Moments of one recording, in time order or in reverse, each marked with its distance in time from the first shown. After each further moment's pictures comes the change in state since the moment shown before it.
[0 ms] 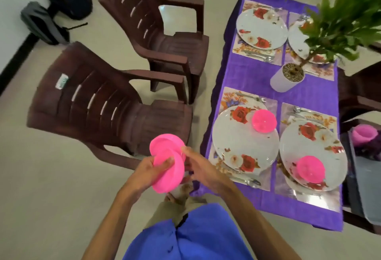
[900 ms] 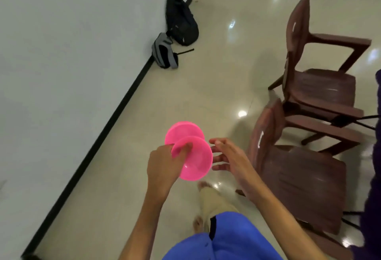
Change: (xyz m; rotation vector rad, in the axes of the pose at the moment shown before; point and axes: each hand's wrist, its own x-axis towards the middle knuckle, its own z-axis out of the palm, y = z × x) left_hand 0.040 0.047 -0.707 0.570 0.587 0.066; right_hand 0.396 -0.168 0.573 -0.173 0.153 -0.290
